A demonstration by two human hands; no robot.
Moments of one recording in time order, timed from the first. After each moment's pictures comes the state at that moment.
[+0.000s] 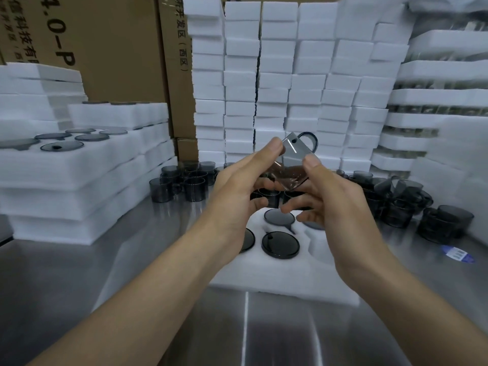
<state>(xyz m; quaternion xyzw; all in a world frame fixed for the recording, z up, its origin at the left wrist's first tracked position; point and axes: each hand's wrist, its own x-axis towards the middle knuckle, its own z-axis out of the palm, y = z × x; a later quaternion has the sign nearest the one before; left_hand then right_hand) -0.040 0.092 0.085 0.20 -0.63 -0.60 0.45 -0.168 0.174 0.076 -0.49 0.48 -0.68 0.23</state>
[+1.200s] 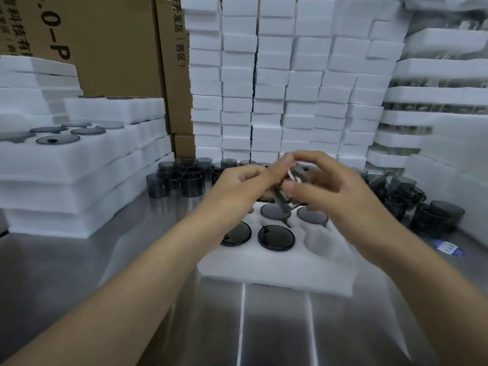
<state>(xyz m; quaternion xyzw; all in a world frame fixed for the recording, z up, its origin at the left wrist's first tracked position) -0.036 0.079 0.080 0.29 -0.74 -0.49 0.36 -0.207 0.175 0.081 -0.62 0.54 -0.54 0.18</state>
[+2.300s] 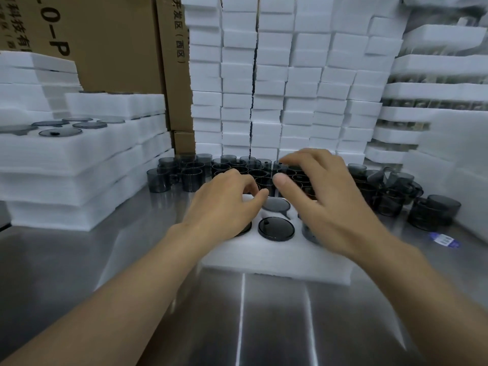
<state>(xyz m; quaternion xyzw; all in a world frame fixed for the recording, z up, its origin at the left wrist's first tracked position) -0.030 0.051 0.045 0.38 -0.87 -0.07 0.32 -0.192 0.177 0.070 -0.65 0.65 -0.37 -0.08</state>
